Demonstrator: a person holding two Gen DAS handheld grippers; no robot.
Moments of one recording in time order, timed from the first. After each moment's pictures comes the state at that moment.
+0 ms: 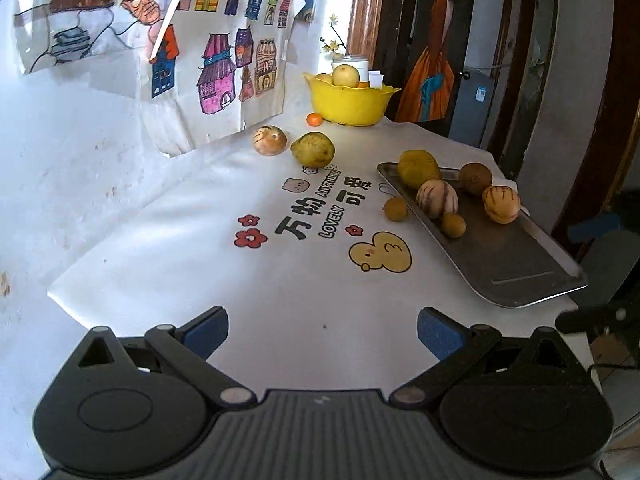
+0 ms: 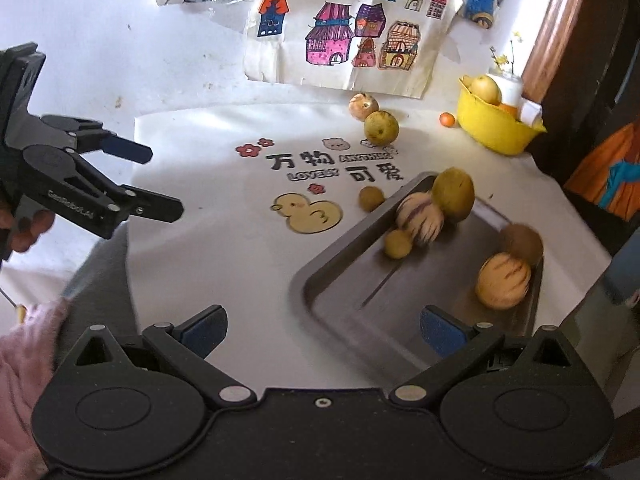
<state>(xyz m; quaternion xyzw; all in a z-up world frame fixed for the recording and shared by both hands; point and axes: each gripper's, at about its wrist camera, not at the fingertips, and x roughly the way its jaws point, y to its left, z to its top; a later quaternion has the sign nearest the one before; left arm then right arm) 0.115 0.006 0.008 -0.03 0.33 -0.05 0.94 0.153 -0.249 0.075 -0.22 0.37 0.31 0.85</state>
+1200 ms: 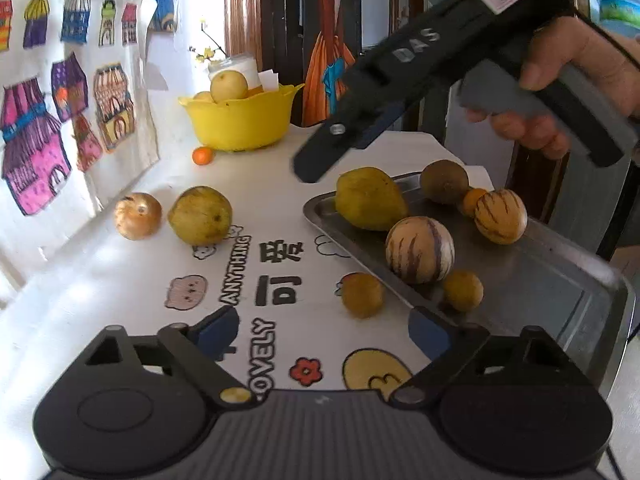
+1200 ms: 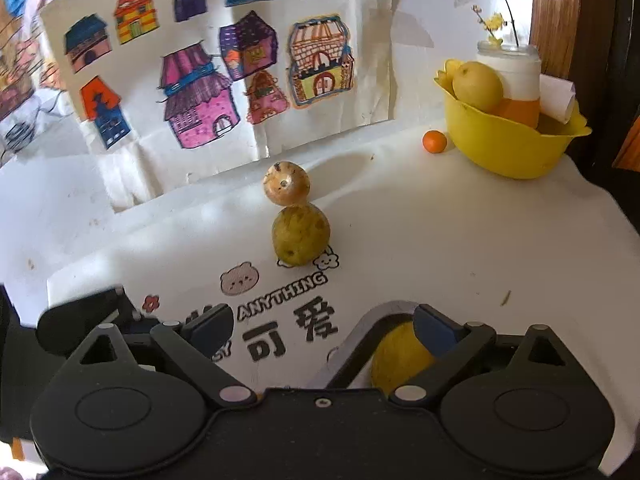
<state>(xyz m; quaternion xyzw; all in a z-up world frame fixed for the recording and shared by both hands) 0.278 -0.040 -0.025 0.07 0.31 -0.20 0.93 0.423 -0.209 0.067 -0.08 0.44 0.34 0.83</state>
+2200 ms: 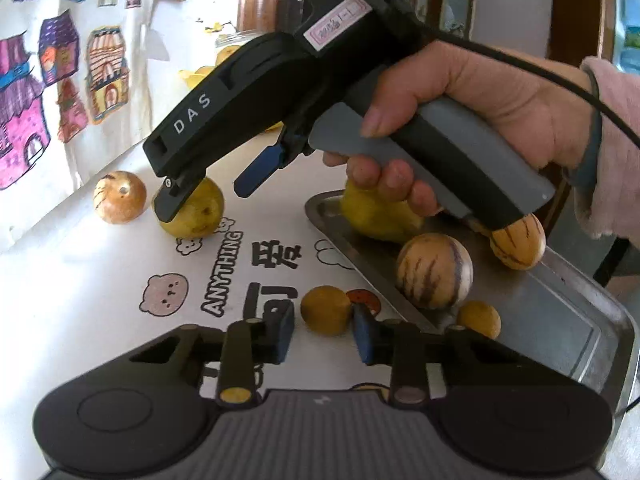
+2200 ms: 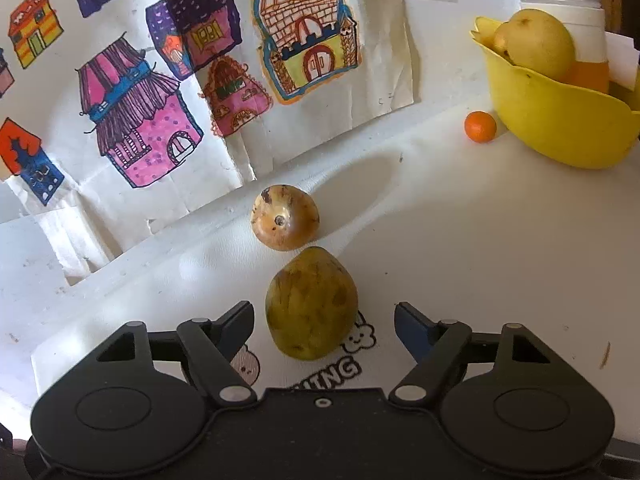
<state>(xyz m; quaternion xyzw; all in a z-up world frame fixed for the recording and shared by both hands) 0.310 -0.043 -0.034 0.02 0.33 -0.20 0.92 0.492 -0.140 0.012 -0.03 0.47 0.35 0.81</state>
